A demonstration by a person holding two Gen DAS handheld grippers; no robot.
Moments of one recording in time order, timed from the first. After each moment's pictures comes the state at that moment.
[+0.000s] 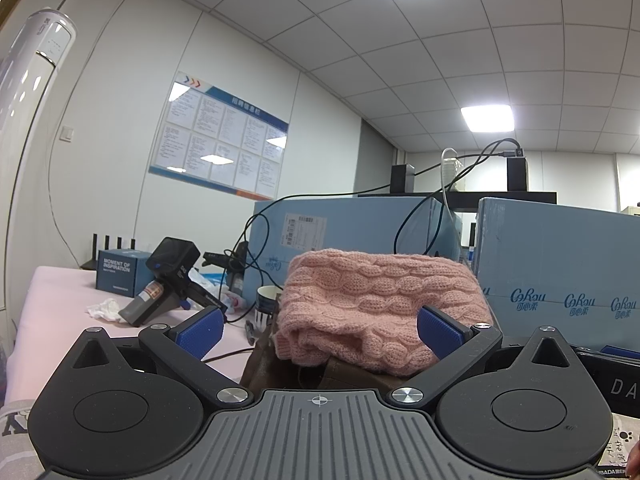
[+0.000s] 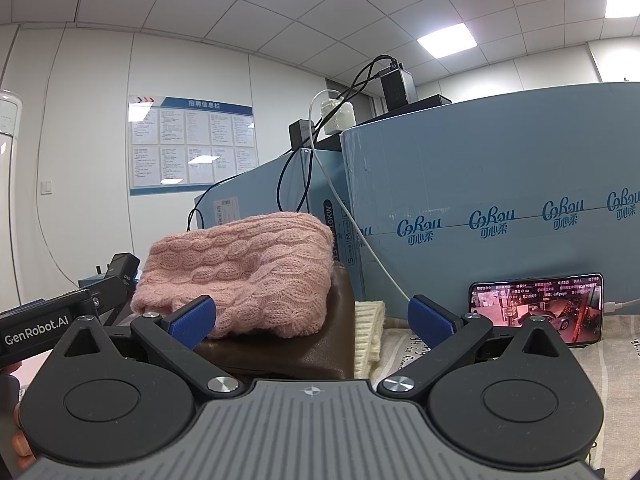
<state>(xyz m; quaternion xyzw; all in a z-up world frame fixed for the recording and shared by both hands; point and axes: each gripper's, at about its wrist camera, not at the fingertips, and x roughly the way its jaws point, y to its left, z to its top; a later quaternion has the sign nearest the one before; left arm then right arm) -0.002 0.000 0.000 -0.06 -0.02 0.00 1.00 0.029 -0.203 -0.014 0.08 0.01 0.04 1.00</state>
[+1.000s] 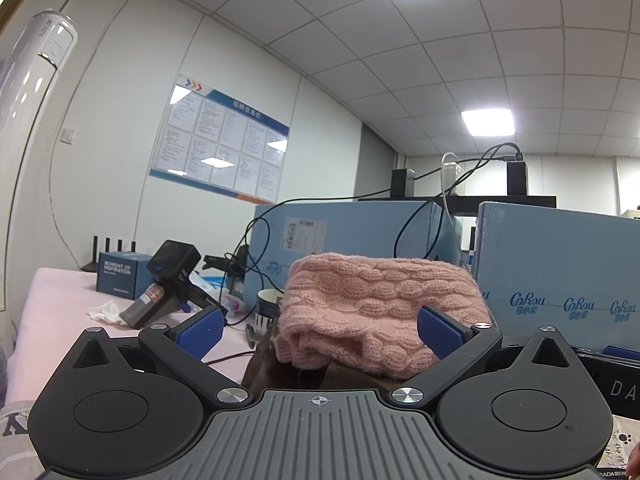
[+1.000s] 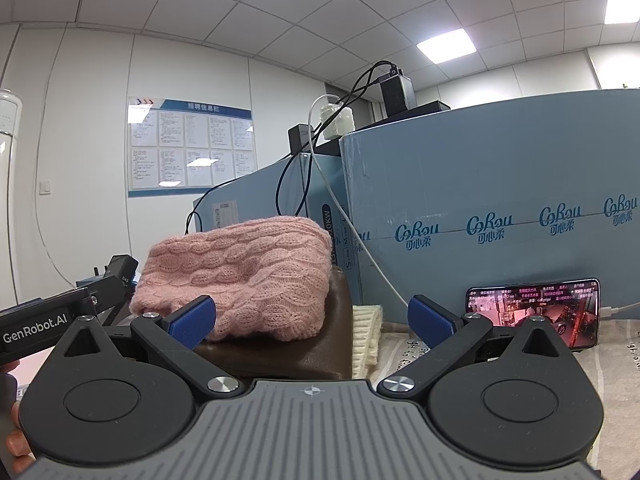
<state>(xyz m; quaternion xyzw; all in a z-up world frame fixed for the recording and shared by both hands) -0.005 0.000 0.000 -0.06 -0.03 0.00 1.00 0.025 -0.202 -0.014 0.07 0.00 0.04 1.00</state>
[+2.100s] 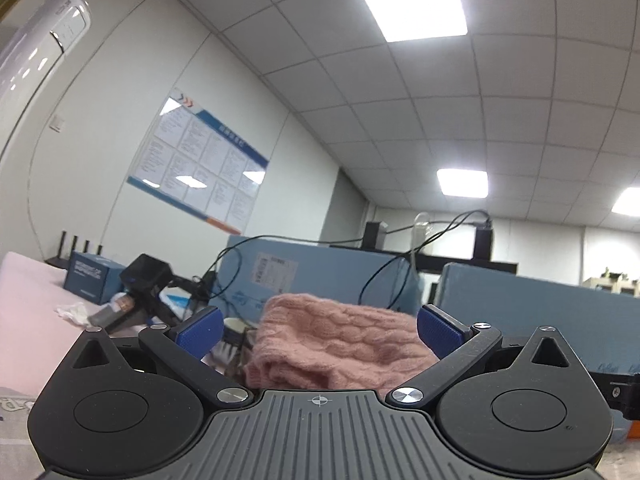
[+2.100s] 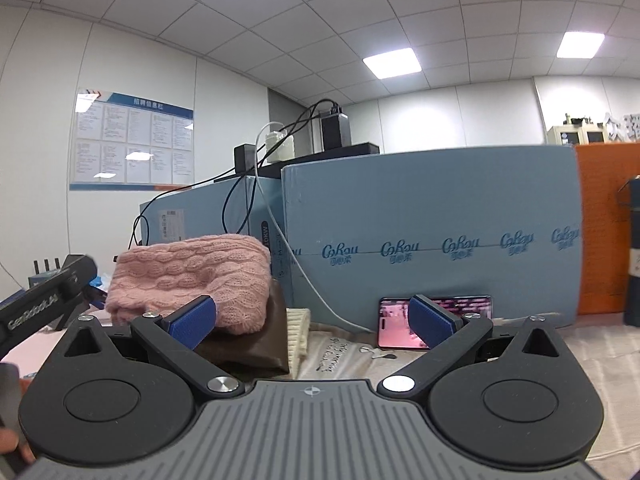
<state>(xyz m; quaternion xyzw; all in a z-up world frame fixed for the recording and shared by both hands) -0.027 0.020 -0.002 -0.13 -0.11 -0.07 0.98 -0.056 -0.187 0.012 0.04 0.01 -0.08 1.00</state>
